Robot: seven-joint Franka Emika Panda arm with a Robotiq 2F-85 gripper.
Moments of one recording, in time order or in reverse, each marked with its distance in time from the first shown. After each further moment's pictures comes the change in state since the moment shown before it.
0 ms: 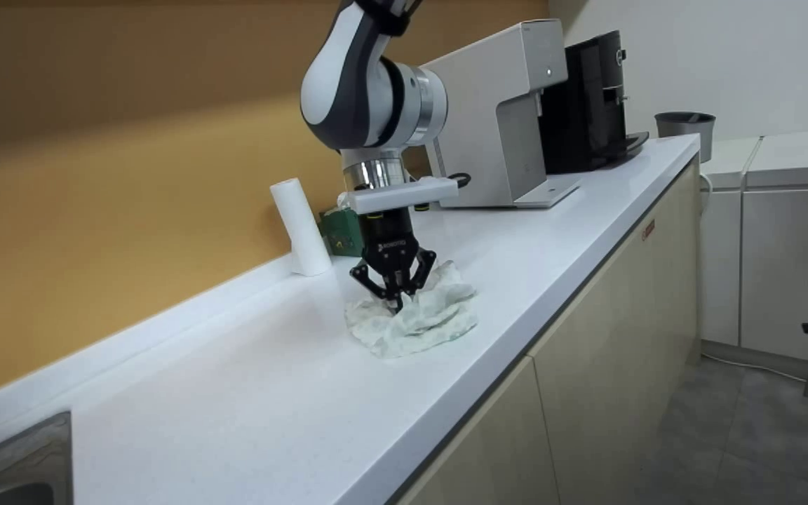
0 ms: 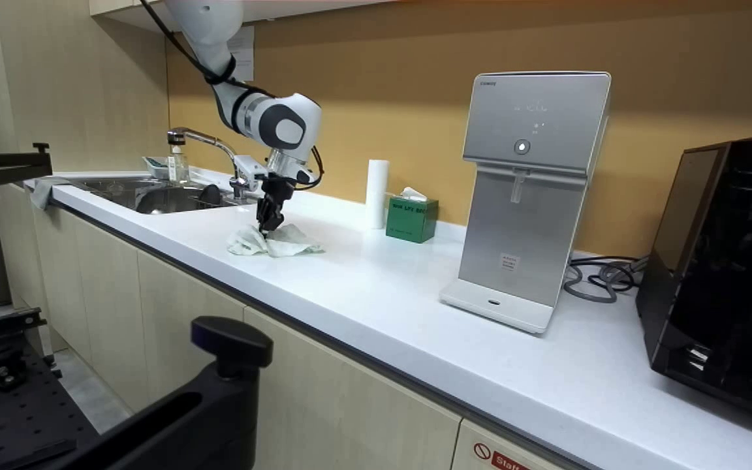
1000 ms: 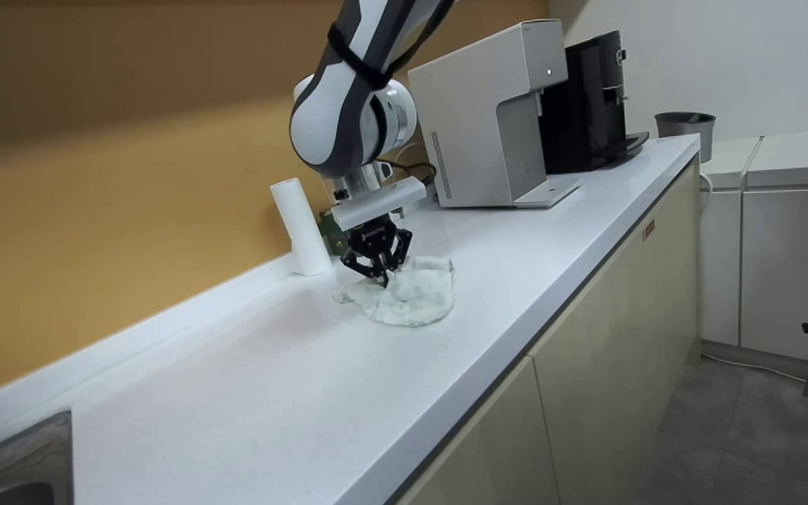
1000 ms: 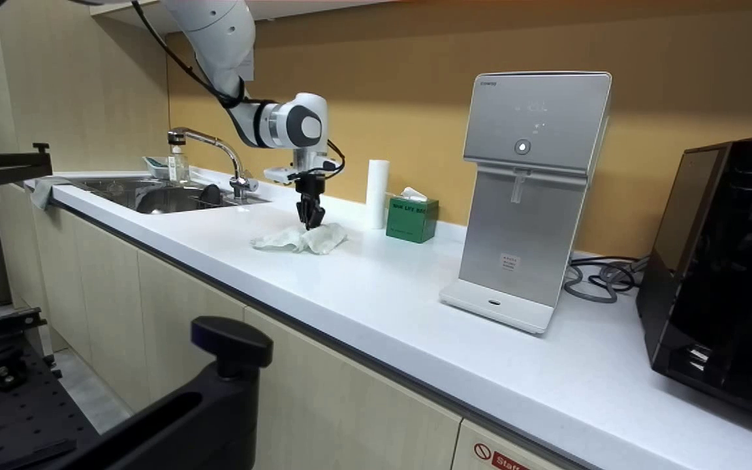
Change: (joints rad) arm 0.127 0.166 -0.180 0.280 -0.277 0.042 0.180
